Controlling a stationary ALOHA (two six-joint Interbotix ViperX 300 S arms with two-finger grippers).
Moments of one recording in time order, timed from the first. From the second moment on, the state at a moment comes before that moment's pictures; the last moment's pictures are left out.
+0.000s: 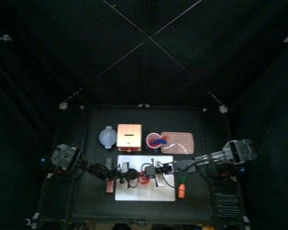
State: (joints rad) left arm -0.29 0.32 0.80 -0.72 -0.58 0.57; right arm 0.10 -0.19 0.68 -0.06 0.19 0.03
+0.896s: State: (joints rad) left arm -0.27 0.25 0.80 -0.73 -0.56 0.57; right arm 0.06 -0.24 1.01 -0.02 -0.04 0.03
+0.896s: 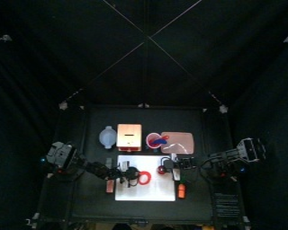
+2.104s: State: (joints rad) left arm -0.20 0.18 0.81 -0.66 -0.47 0.59; right arm 0.06 -0.24 0.98 0.06 -0.04 0.03
